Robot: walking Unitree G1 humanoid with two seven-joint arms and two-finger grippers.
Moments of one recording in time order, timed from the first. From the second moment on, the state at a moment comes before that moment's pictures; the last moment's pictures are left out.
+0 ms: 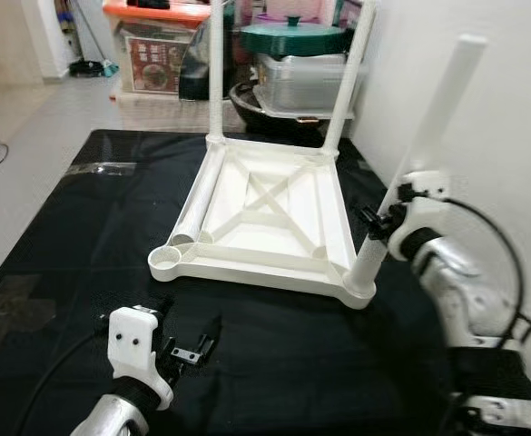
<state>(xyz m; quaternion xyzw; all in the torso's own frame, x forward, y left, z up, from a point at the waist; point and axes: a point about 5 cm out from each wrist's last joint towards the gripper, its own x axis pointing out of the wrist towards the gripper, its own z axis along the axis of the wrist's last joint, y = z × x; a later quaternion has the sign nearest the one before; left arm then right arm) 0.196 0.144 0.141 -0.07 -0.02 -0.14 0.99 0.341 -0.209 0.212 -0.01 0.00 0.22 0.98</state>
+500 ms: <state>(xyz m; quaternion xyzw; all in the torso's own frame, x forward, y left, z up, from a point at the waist) 0.199 0.137 0.143 -0.07 -0.03 -0.14 0.99 0.363 -0.186 0.186 -0.02 0.04 0.32 0.94</state>
